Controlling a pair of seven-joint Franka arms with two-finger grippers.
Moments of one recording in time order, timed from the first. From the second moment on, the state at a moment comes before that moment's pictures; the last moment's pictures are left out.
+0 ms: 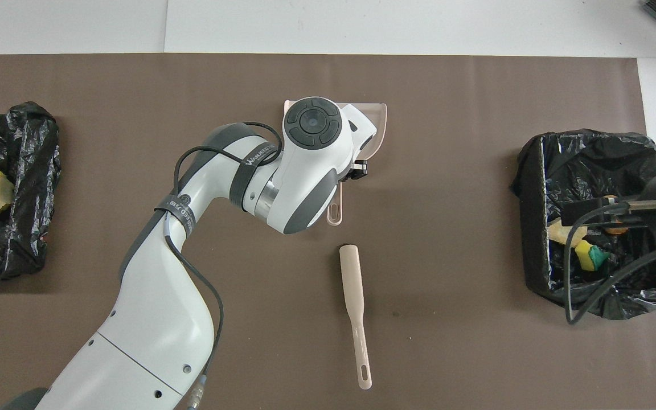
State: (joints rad) left arm -0.57 0.68 -0.11 -1.27 0.00 2.05 -0.56; right arm -0.24 -0.16 0.26 -1.72 0.05 1.60 0.05
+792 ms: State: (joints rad) left arm -0.36 0.25 -0.09 -1.58 0.00 1.95 -0.41; right arm -0.24 -0.16 0.18 -1.62 0.05 1.49 0.03
